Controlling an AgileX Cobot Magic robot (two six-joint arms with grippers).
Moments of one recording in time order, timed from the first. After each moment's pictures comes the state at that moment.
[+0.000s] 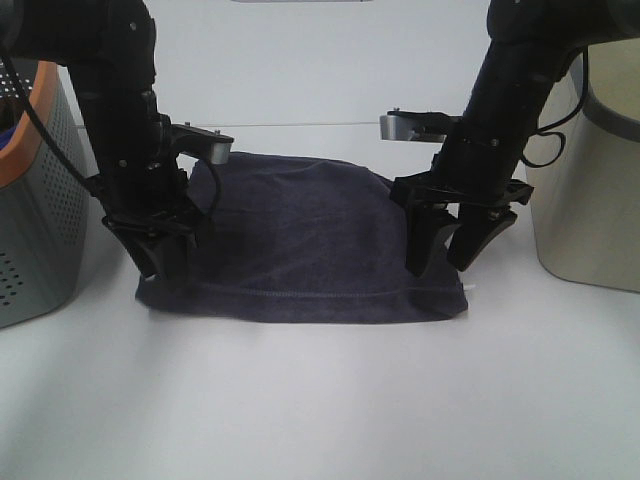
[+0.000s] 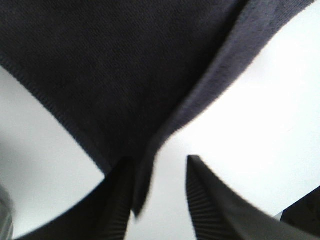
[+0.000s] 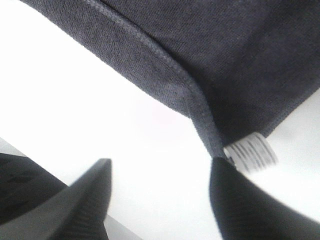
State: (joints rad) left arm -0.41 2.13 -1.56 -0.15 1.21 0.31; right arm 0.32 2.07 -1.48 0.28 1.22 -0.32
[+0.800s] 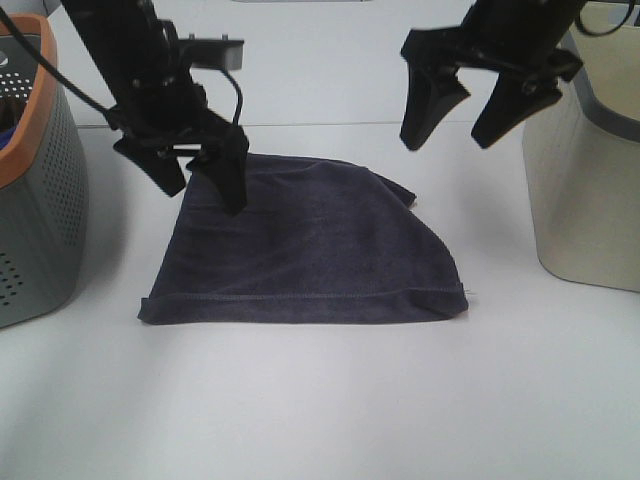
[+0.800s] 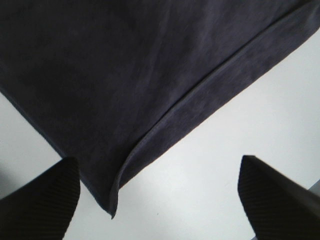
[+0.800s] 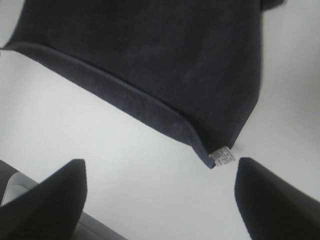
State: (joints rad) left arm -0.41 2.07 -1.76 -0.27 1.21 0.27; right arm 0.32 1.80 -1.63 0.24 1.22 -0.14
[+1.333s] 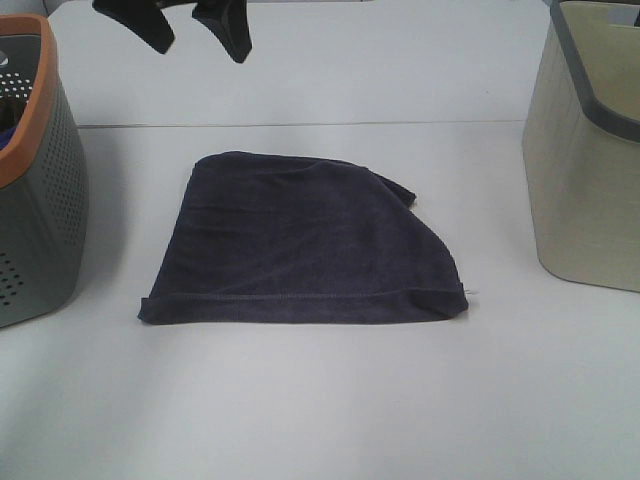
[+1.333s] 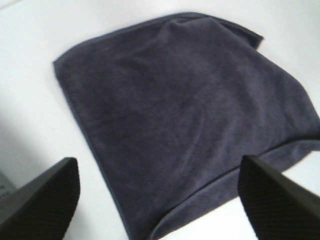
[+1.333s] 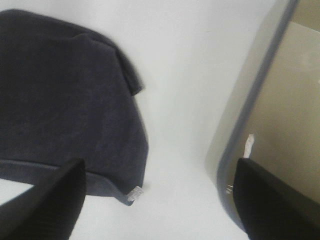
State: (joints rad) left arm -0.41 2.03 -2.07 -0.12 1.22 0.02; right arm 0.27 1.64 -1.76 -0.09 1.22 0.15
